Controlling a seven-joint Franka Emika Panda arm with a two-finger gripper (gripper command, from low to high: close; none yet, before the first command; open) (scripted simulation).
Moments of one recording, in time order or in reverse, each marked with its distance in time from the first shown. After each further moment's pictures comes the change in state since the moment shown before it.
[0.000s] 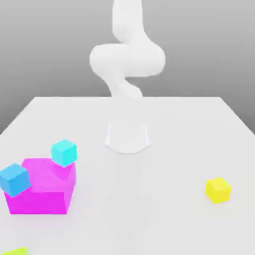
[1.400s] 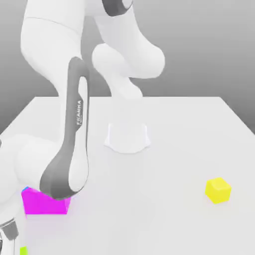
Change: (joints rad) arm -0.321 1.326 -0.058 0.242 0.069 0.343 0.708
